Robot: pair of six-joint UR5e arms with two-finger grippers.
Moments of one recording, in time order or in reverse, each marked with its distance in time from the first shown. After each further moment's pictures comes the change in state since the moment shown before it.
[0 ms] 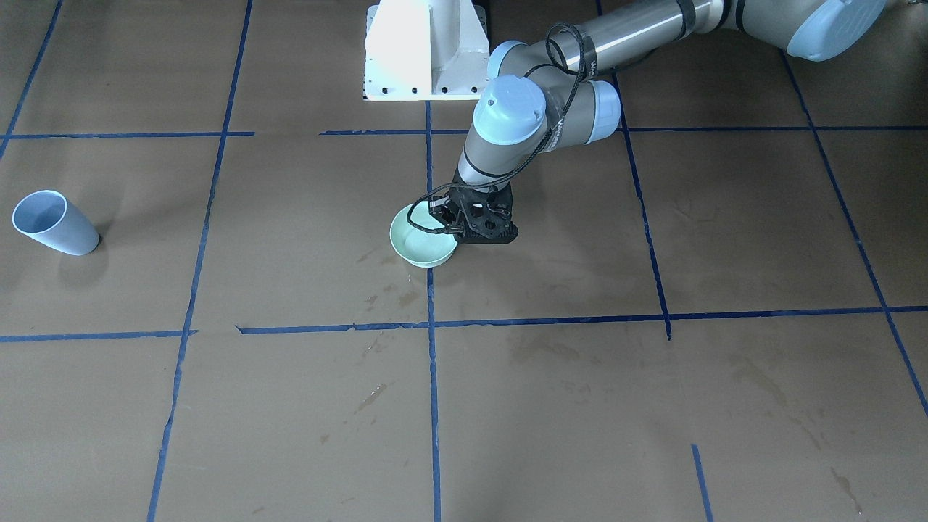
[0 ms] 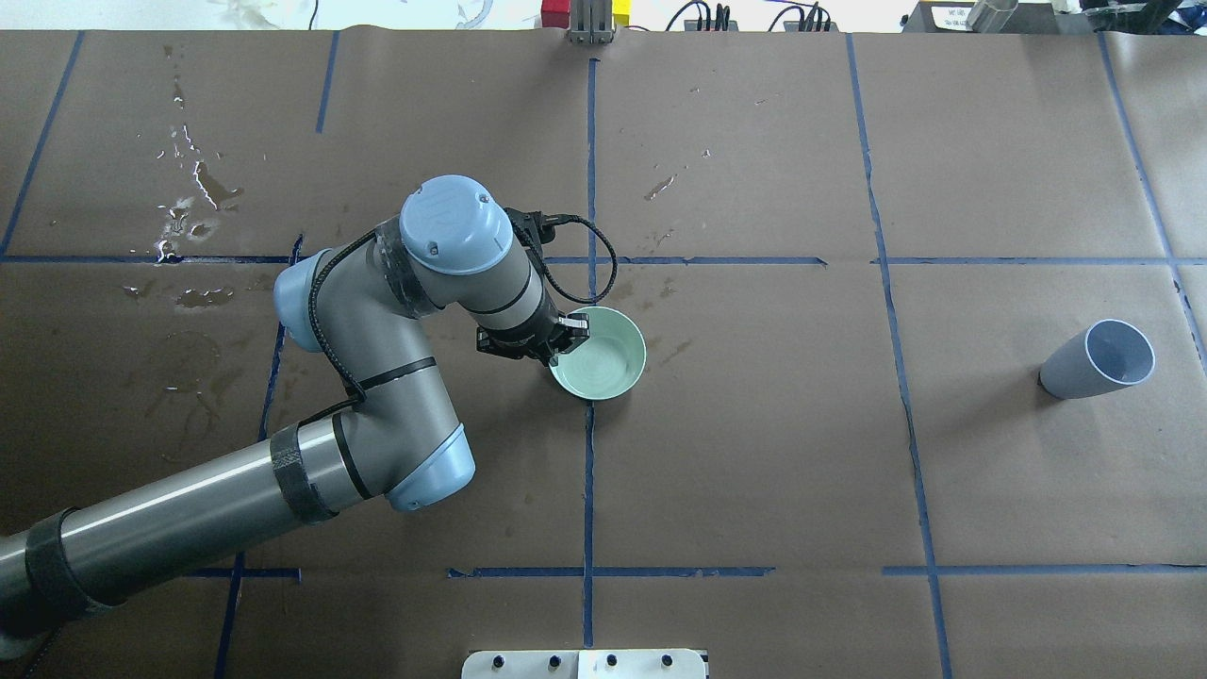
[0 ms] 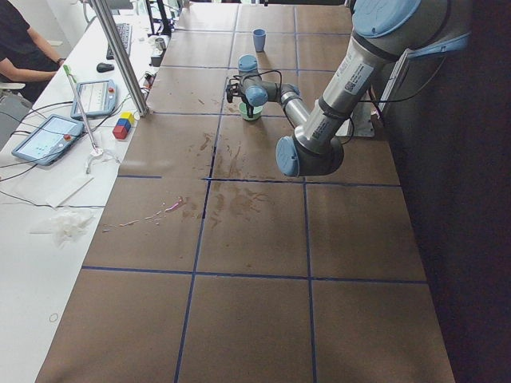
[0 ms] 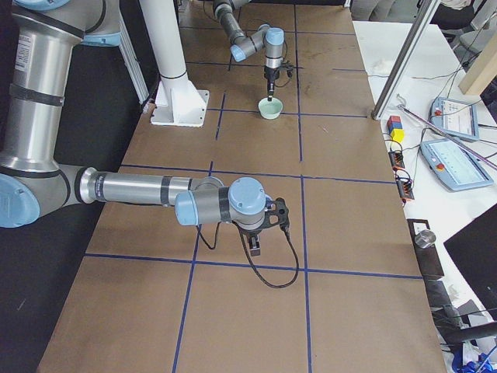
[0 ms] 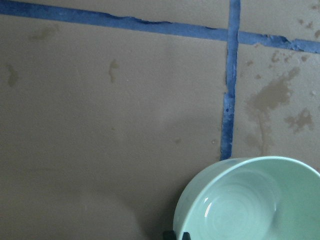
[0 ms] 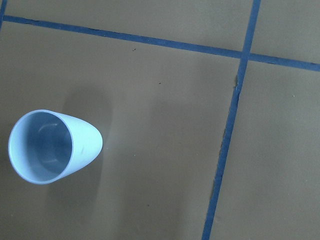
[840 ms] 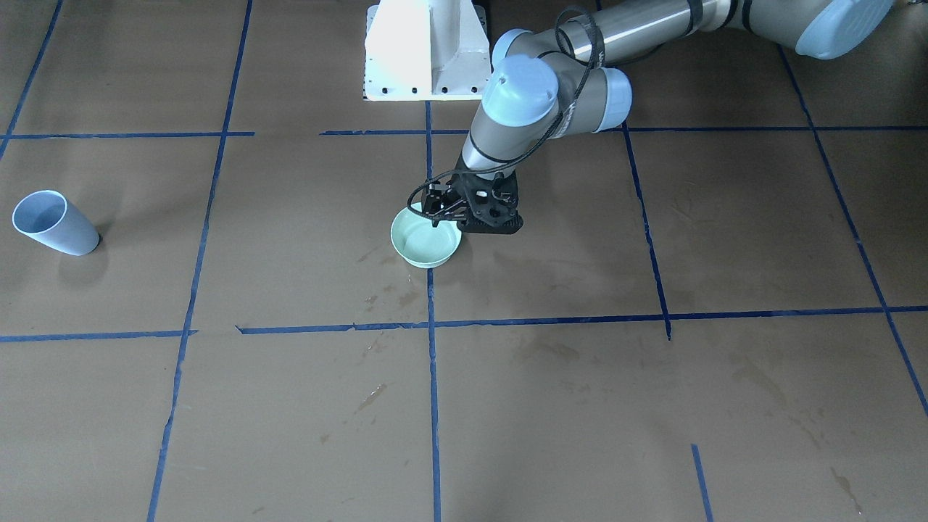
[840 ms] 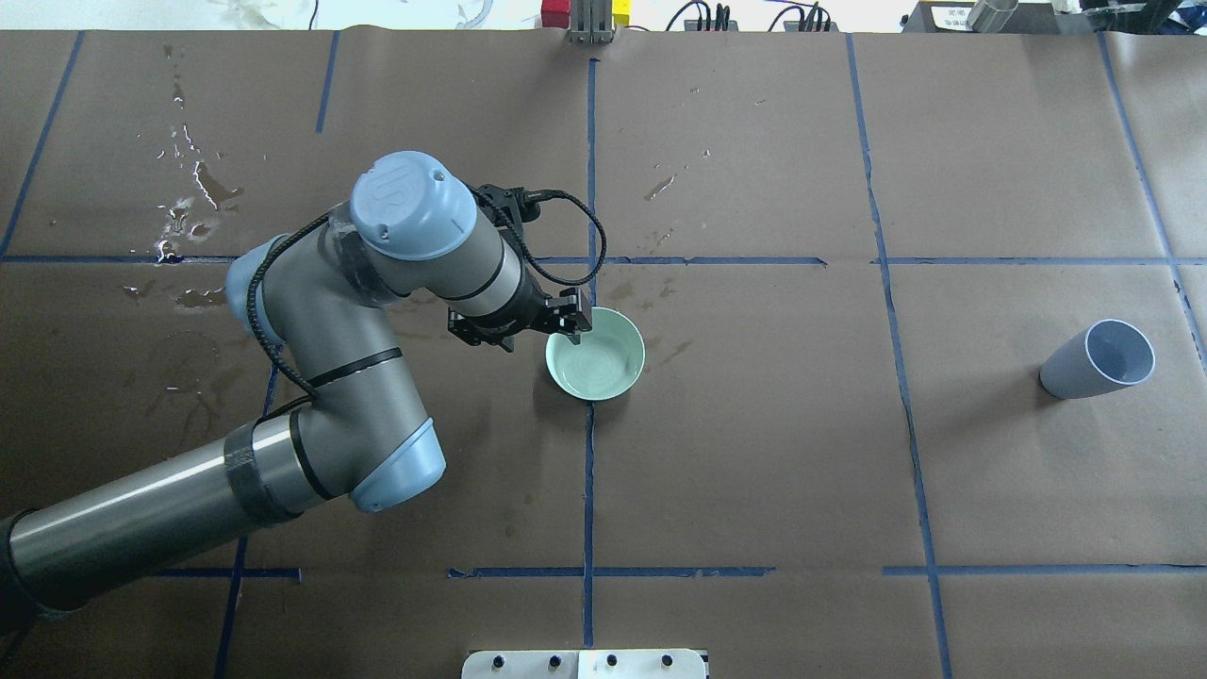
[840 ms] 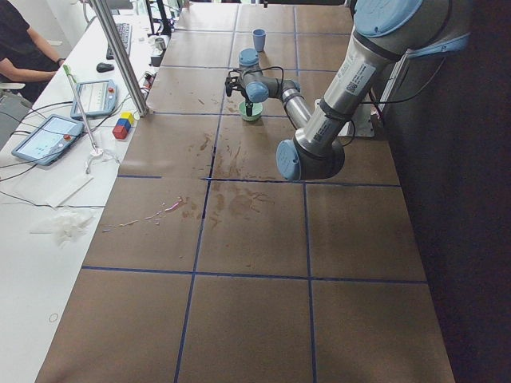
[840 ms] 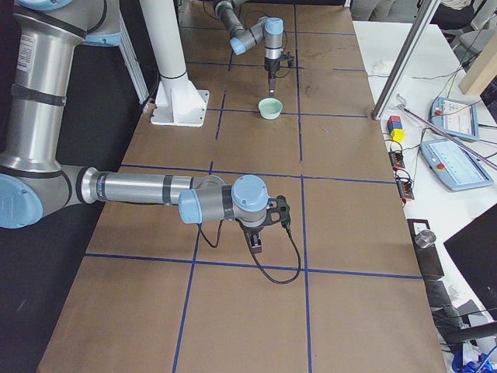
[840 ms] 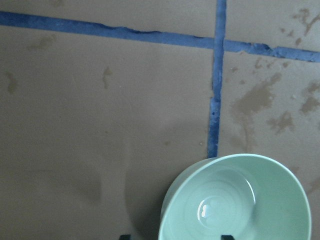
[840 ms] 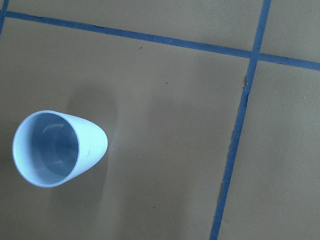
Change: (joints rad) left arm -0.031 0.069 -0.157 0.003 -0.001 -0.001; right arm -0.038 0.008 0.005 0.003 -0.004 0.058
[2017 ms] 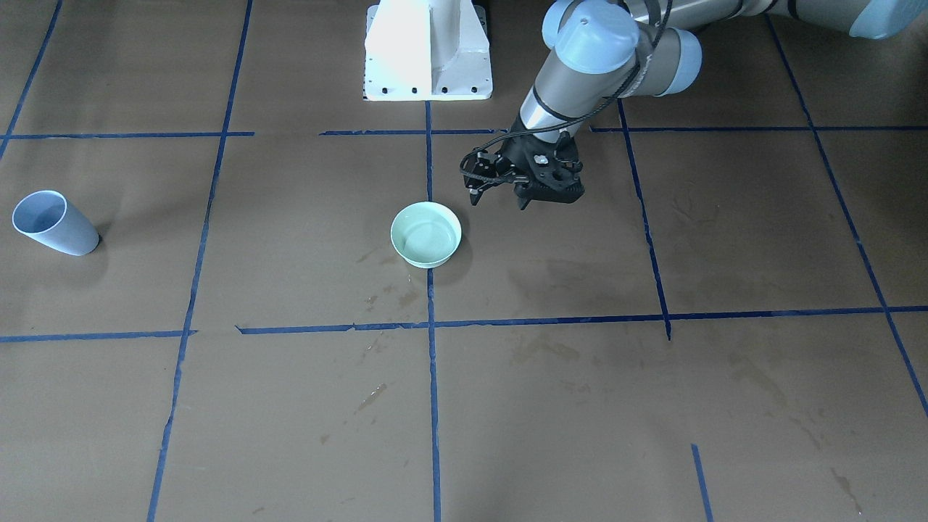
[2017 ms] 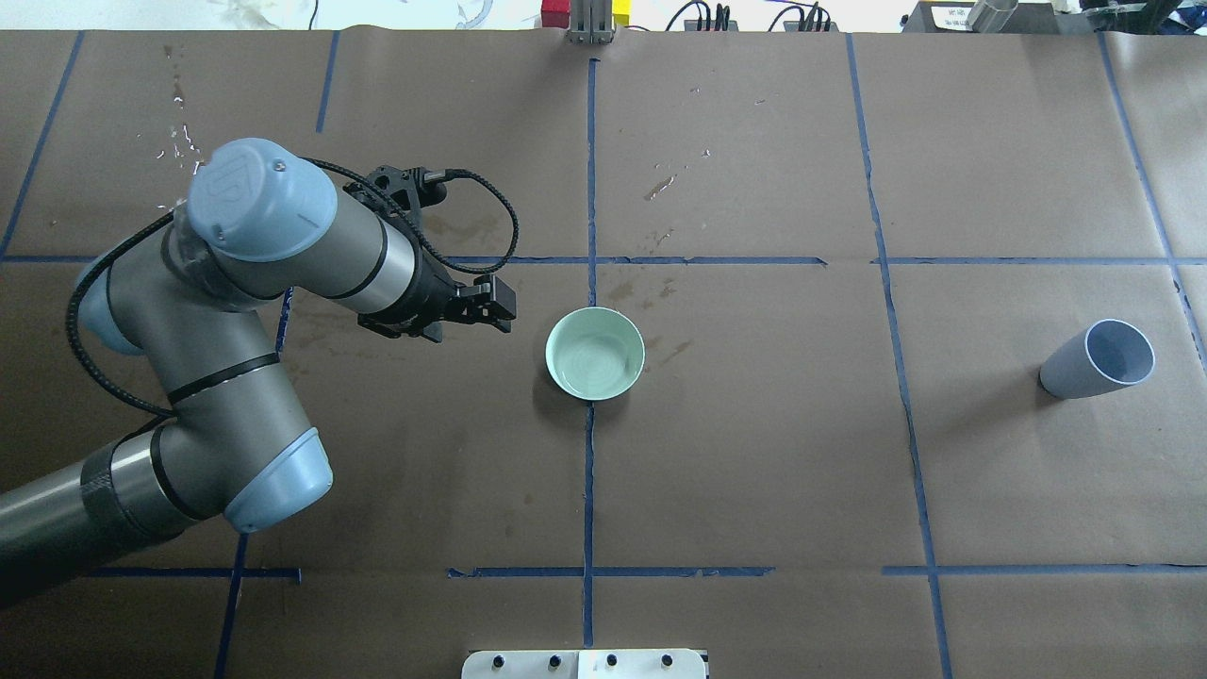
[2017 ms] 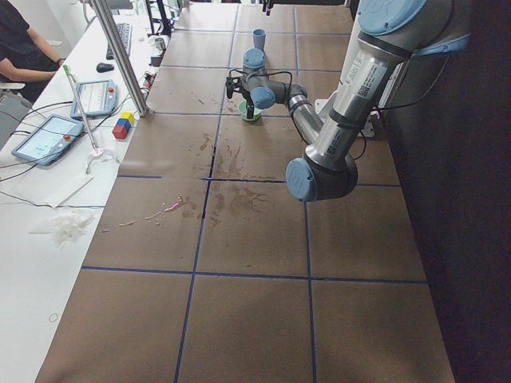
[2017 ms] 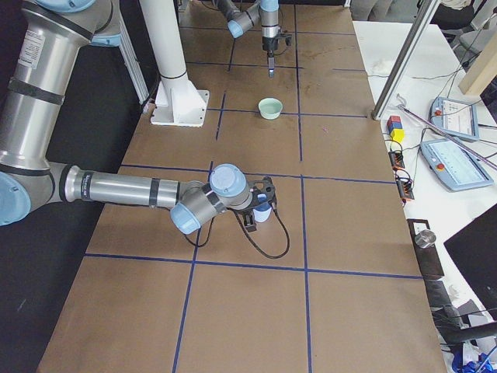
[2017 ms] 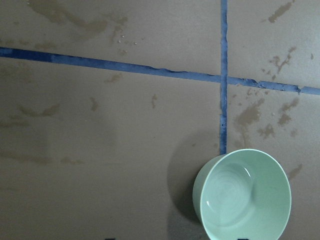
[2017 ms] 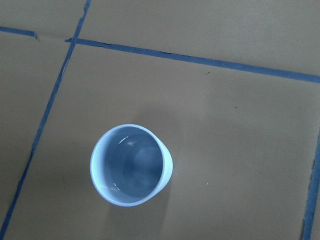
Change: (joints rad) left arm -0.055 0.173 -0.207 0.000 0.002 -0.001; right arm -0.188 -0.125 0.005 0.647 -0.054 0.448
